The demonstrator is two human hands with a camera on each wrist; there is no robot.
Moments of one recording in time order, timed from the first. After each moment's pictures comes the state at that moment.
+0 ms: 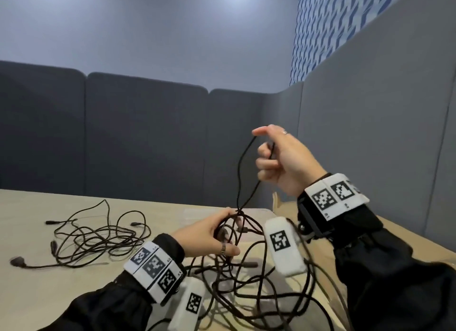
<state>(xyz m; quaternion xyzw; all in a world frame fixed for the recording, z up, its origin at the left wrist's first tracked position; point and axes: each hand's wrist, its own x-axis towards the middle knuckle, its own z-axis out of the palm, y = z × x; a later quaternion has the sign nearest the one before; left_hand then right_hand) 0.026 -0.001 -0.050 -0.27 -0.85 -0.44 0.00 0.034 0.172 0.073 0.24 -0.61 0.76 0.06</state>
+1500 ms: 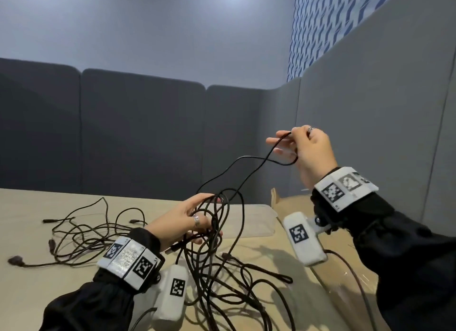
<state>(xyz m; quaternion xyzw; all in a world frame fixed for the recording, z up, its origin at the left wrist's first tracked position) 0.023 -0.036 -0.047 -0.23 -0.74 -0.63 -0.03 0.012 0.197 0.067 0.22 -0.60 0.71 0.29</state>
